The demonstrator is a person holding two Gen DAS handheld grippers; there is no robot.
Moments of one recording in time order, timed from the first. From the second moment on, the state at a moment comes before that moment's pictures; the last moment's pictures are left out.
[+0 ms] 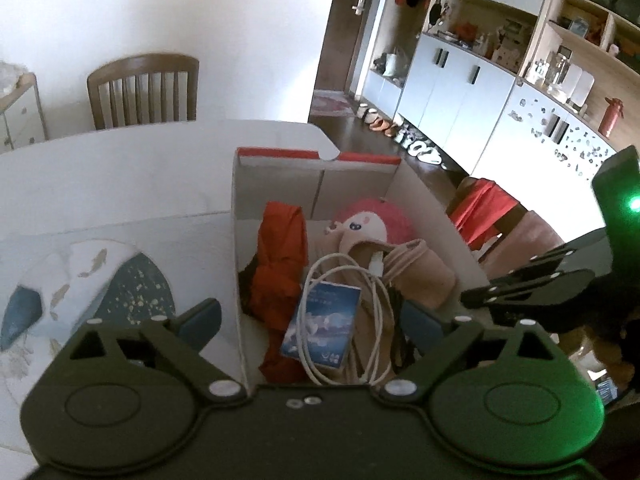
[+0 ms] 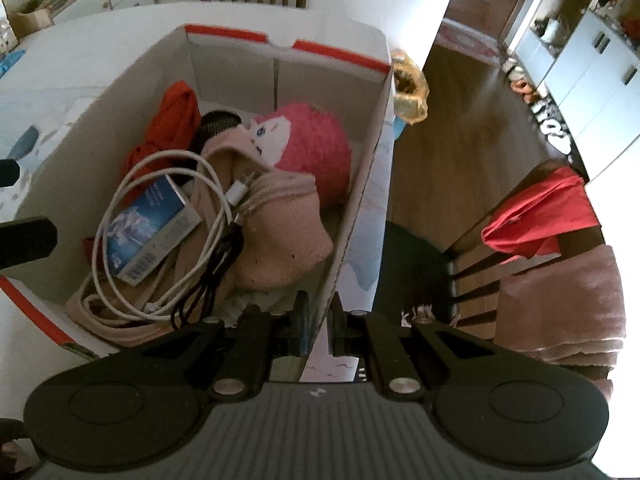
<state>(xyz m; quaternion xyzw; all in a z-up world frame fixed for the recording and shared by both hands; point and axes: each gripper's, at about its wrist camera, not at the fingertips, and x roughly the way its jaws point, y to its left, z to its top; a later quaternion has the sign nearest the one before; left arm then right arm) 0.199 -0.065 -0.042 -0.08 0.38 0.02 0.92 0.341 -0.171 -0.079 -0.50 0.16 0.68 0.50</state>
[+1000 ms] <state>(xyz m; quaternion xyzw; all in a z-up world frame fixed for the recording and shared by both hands) 0.140 -0.035 -0.018 -0.06 0.34 -0.06 0.94 0.314 -0.312 -0.025 -0.33 0.09 0.73 0.59</state>
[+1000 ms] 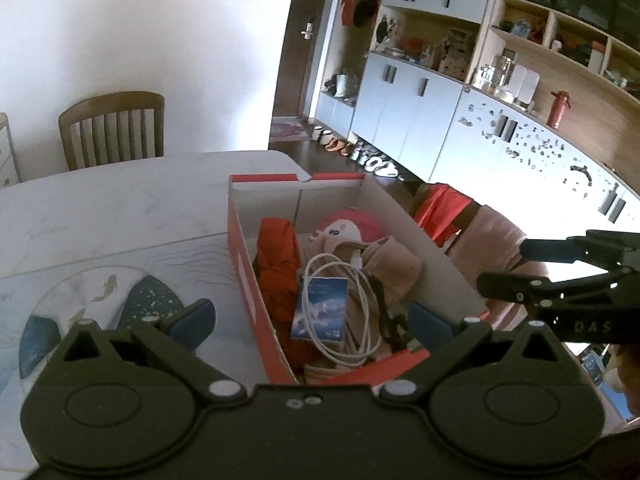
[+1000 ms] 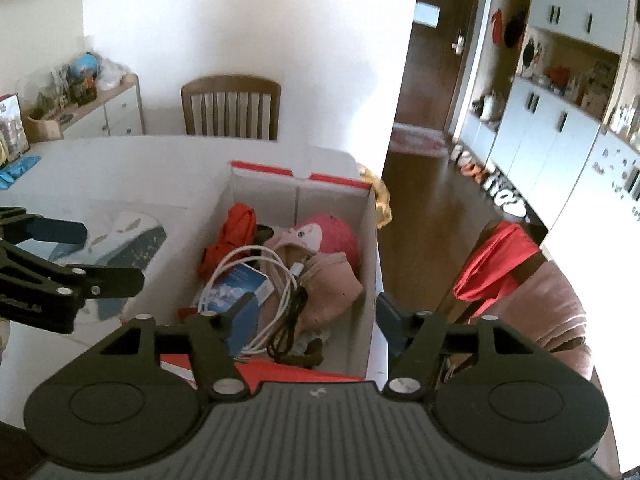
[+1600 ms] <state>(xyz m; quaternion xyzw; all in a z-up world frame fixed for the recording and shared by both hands) 0.111 -0.047 -0.013 -0.03 0.32 -0.07 0.94 0.323 -0.357 -0.021 -0.26 0.10 0.72 0.63</state>
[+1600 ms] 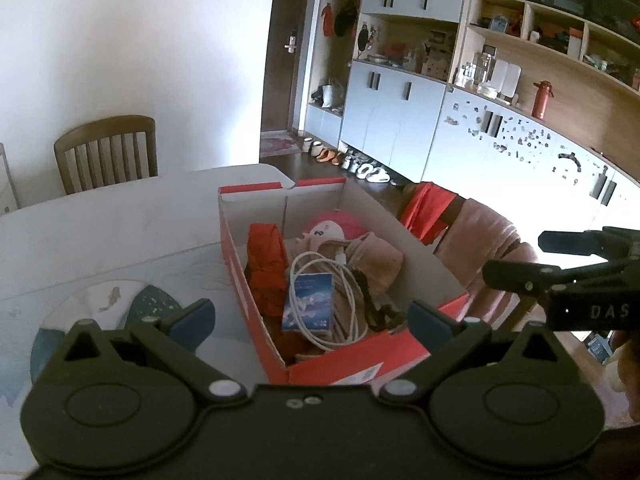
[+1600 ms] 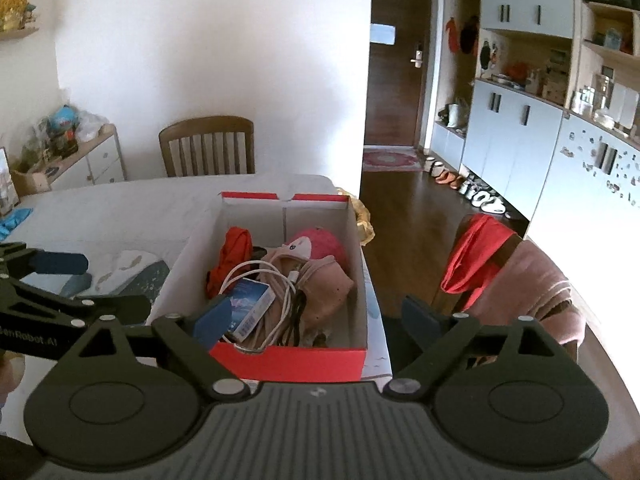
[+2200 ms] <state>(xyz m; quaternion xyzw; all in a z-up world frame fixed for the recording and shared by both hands) 0.110 -0.046 -0.015 -0.02 0.32 -0.07 0.94 0.322 -0.363 -0.022 -0.26 0.11 0.72 0.64</state>
